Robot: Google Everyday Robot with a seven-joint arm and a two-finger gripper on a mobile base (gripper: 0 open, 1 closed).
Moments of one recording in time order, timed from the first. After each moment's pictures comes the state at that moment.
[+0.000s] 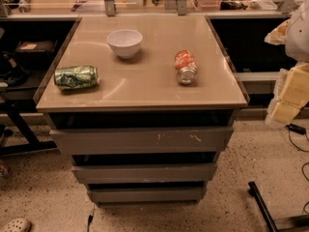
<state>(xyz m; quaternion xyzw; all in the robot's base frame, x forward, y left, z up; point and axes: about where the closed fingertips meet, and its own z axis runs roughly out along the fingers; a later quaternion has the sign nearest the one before) 0.439 -0.216 0.980 -0.60 0.78 -0.04 0.16</state>
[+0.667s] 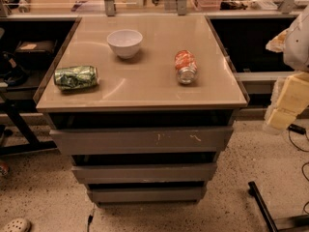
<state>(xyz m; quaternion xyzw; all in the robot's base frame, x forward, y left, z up) 0.436 -0.218 0.967 -0.59 0.79 -0.04 0.16</state>
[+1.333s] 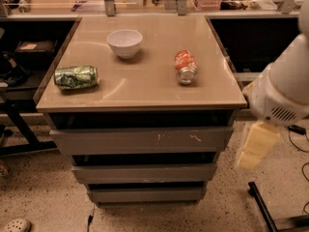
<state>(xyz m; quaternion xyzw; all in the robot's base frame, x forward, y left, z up) 0.413 -0.193 0.879 -0.58 0.81 0.00 0.13</state>
